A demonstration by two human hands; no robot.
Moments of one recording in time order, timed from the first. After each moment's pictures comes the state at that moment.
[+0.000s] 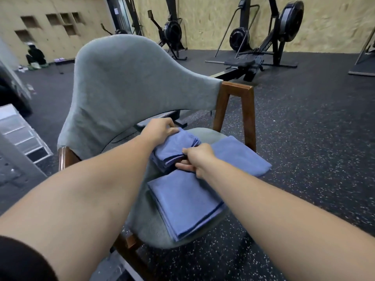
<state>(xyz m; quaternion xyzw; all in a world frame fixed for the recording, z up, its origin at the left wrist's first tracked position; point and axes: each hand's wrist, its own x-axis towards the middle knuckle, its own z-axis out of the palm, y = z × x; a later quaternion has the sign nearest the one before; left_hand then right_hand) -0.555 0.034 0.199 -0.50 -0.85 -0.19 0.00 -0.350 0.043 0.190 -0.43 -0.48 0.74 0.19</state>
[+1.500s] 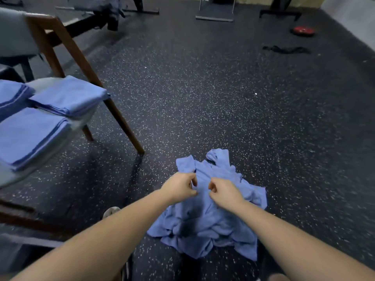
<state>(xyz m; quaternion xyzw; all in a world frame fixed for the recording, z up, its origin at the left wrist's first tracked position) -0.006 -0.095 -0.024 -0.75 -0.58 -0.04 -0.32 0.211 -0.105 -0.041 -0.64 -0.70 0.31 0.02</state>
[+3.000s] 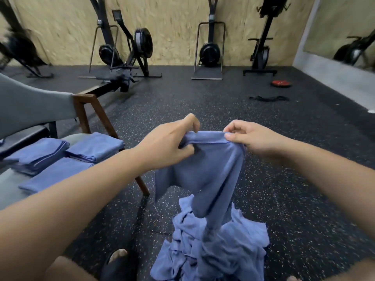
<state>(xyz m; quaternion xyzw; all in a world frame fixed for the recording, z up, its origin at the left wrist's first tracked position) -0.026 -0.111 0.313 -0.88 -0.40 -0.26 -0.02 0.260 -0.084 0.302 -0.48 -0.71 0.42 0.31</state>
